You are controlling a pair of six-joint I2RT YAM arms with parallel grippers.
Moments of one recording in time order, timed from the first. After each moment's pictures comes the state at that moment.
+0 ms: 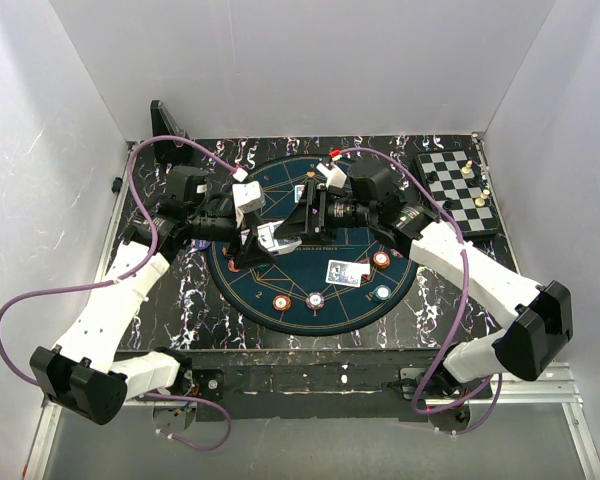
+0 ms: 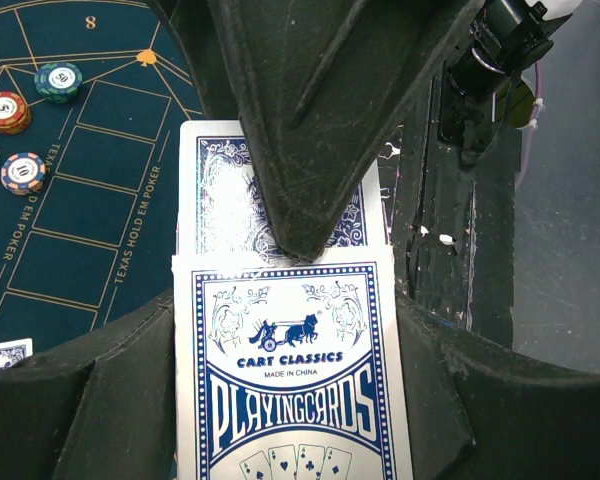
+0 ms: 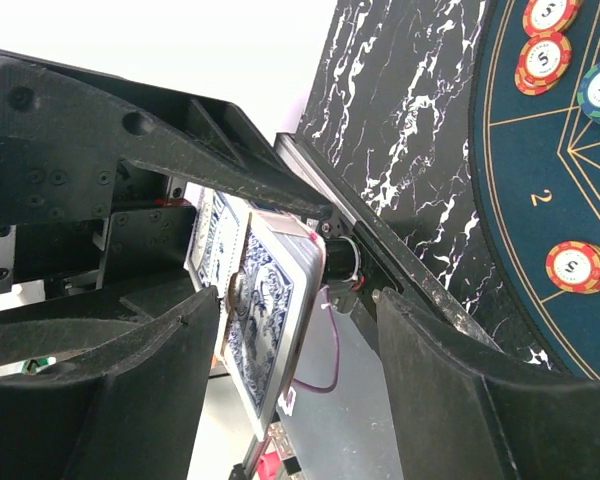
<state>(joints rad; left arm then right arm) -0.39 1.18 1.24 -0.76 0.94 0.46 0.75 1.41 1.27 -0.28 -0.59 0.95</state>
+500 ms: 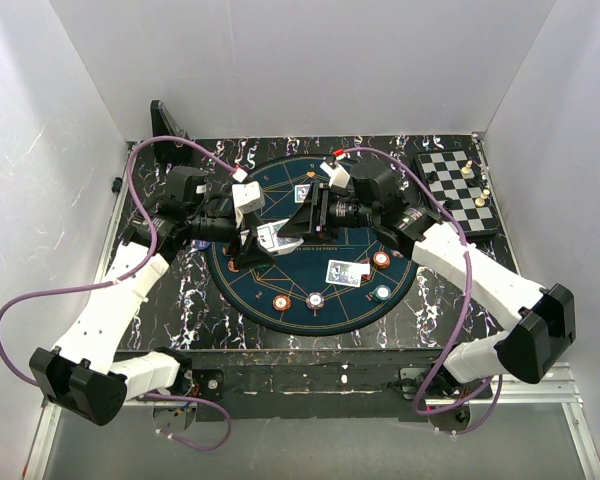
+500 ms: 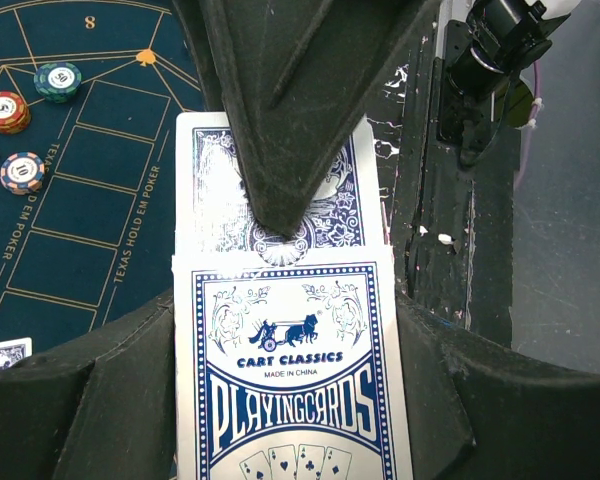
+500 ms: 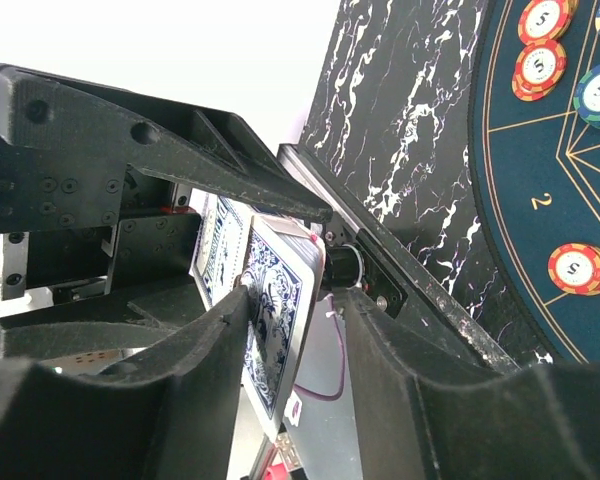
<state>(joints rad) -0.39 1.17 1.24 -0.76 0.94 0.46 0.75 1.39 1.26 -0.27 -0.56 0.98</state>
